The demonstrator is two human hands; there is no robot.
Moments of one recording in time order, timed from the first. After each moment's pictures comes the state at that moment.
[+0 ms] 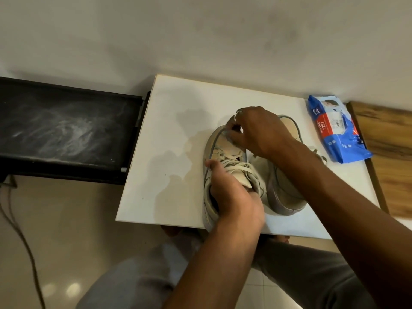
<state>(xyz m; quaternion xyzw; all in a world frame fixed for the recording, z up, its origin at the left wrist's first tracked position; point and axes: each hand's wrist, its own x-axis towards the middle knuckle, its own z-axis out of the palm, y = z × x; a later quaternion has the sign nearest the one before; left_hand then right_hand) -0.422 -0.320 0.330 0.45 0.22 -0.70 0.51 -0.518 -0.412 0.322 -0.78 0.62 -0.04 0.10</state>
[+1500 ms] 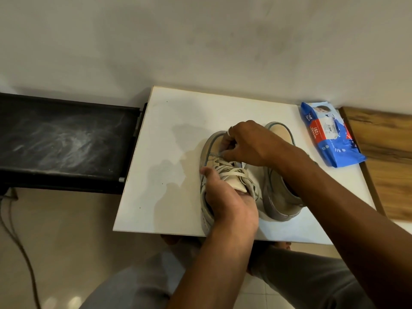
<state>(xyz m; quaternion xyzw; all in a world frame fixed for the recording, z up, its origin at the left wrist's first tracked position) -0.426 -0.321 0.331 0.42 0.22 -0.69 0.55 -0.519 -0.405 0.331 -0.74 0.64 0.00 0.22</state>
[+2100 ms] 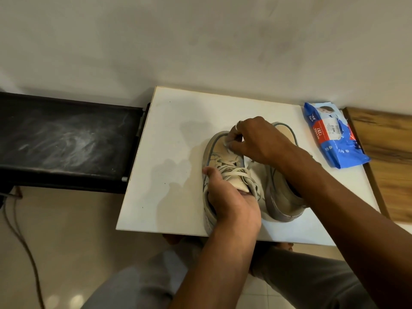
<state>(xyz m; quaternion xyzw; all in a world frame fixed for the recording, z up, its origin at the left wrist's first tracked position) -0.428 -0.323 0.325 0.42 0.22 -0.68 0.56 -0.528 -0.409 0.323 -0.74 0.65 -0.05 0.17</state>
